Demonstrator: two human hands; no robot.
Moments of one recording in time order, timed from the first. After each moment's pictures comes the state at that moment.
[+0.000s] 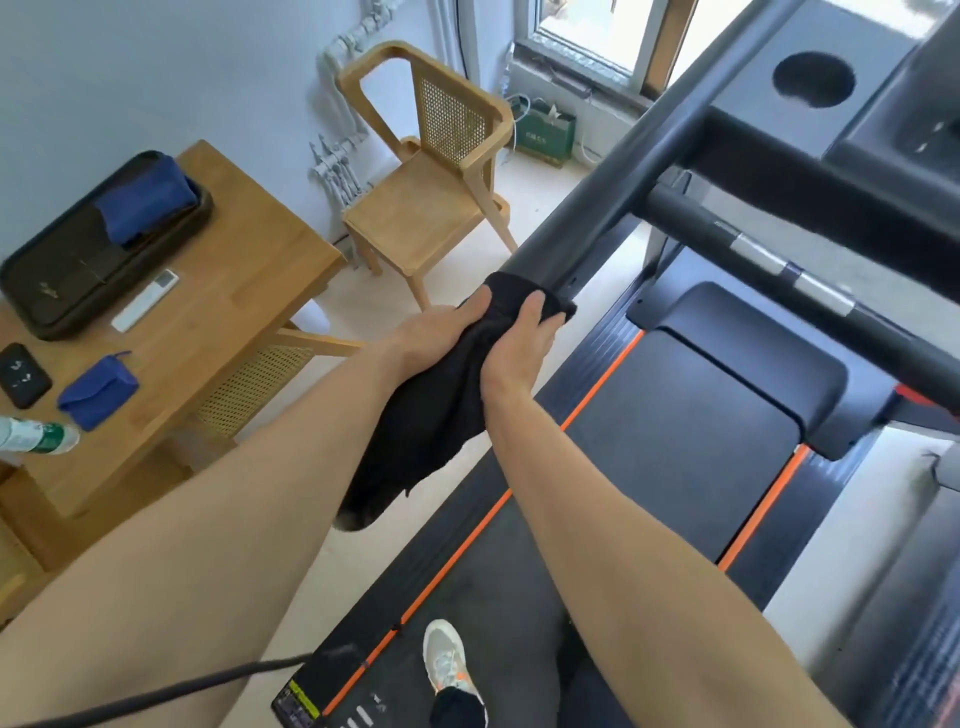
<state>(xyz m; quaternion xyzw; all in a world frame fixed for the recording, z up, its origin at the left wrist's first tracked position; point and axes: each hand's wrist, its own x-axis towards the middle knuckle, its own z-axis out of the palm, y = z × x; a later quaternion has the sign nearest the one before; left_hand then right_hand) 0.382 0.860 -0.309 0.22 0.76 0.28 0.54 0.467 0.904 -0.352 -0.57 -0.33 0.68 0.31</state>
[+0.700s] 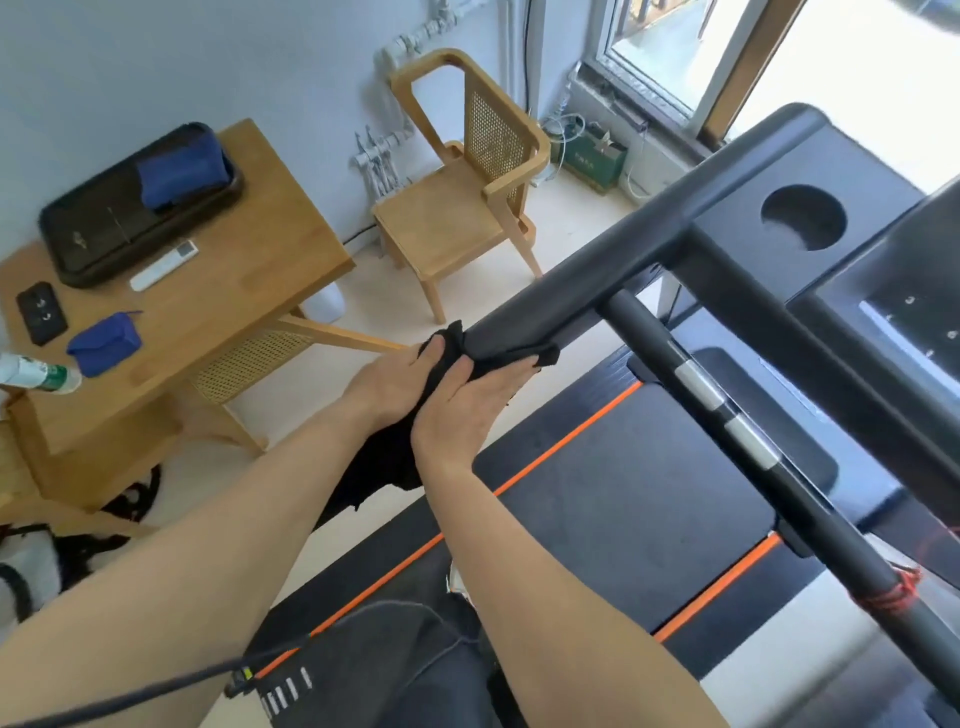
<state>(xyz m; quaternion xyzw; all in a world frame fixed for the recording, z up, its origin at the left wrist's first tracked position) 0.411 0.908 -0.286 0.16 0.89 0.21 0.37 0.480 0.937 -0.328 -0.53 -0.55 0.60 0.22</state>
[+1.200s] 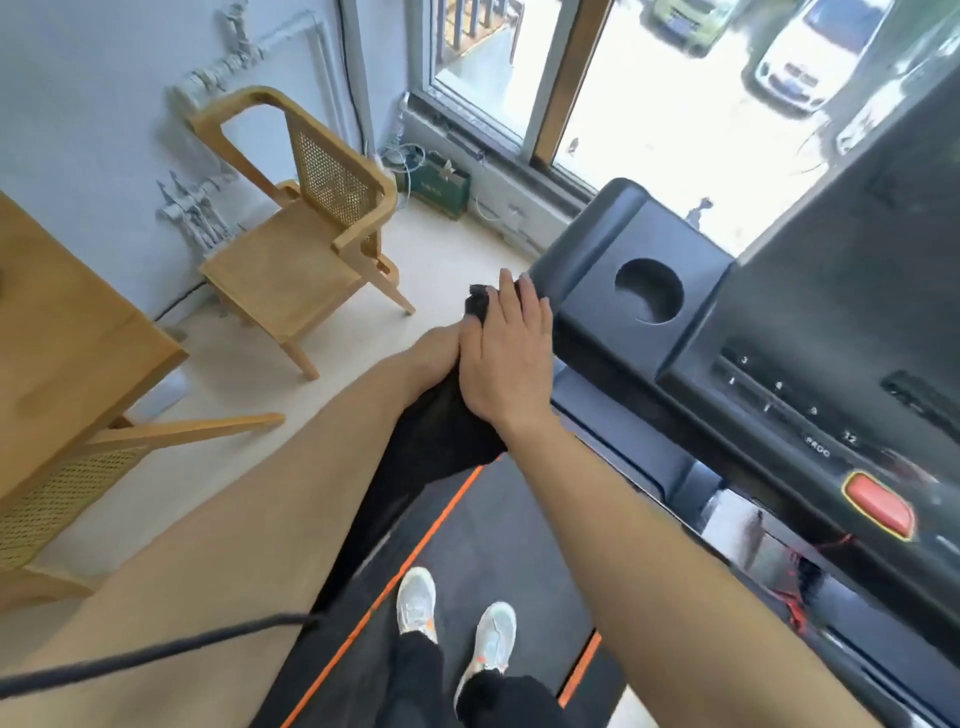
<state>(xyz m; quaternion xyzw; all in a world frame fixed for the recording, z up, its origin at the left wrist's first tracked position) 0.371 1.128 -0.295 0.20 0.71 0.36 0.57 0.463 1.174 -0.312 -0.44 -0.89 0.12 0.09</state>
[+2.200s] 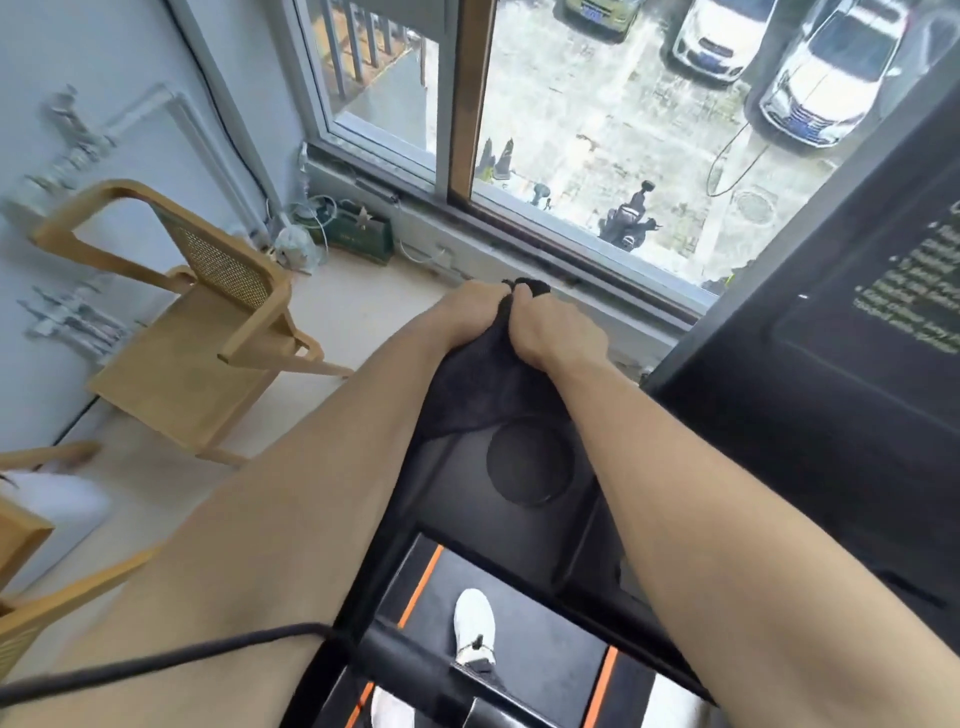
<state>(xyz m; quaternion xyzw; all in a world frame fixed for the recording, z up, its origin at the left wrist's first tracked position) 0.372 1.453 -0.305 0.48 0.74 0.18 0.43 0.488 1.468 -0.267 -0.61 -0.75 0.24 -0.07</state>
